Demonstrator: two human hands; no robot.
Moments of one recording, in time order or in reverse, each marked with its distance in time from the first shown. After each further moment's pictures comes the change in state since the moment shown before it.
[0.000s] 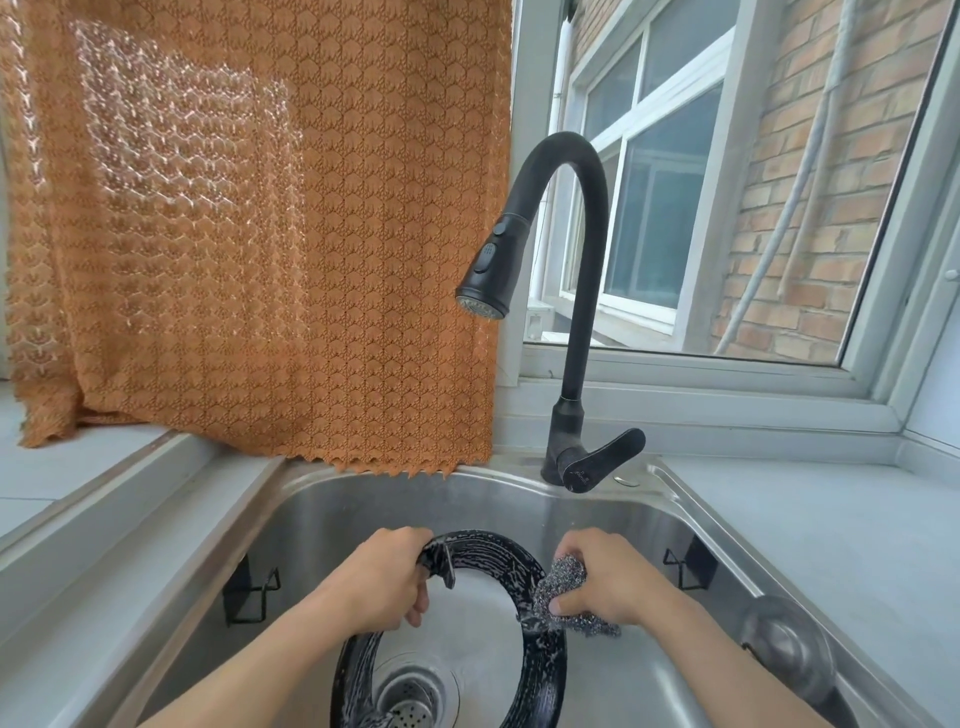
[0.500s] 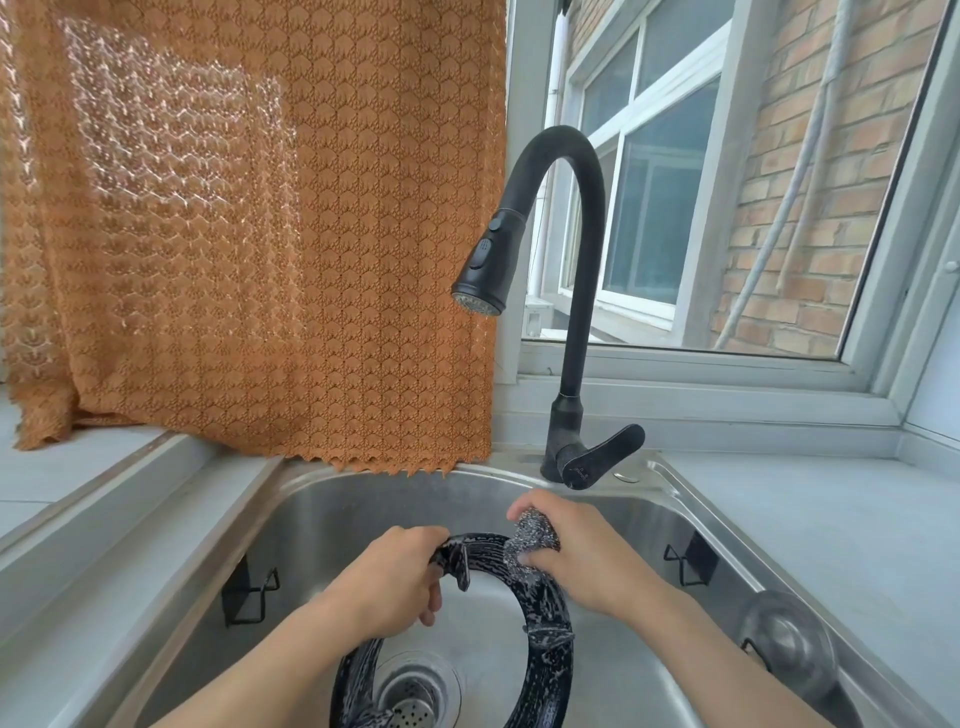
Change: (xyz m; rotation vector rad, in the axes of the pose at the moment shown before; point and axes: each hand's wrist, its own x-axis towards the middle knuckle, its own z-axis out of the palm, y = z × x) left_hand -0.004 0.014 0.002 0.042 0.035 0.088; right_hand -0.013 -0.032 -0.006 0.116 0.202 -0.326
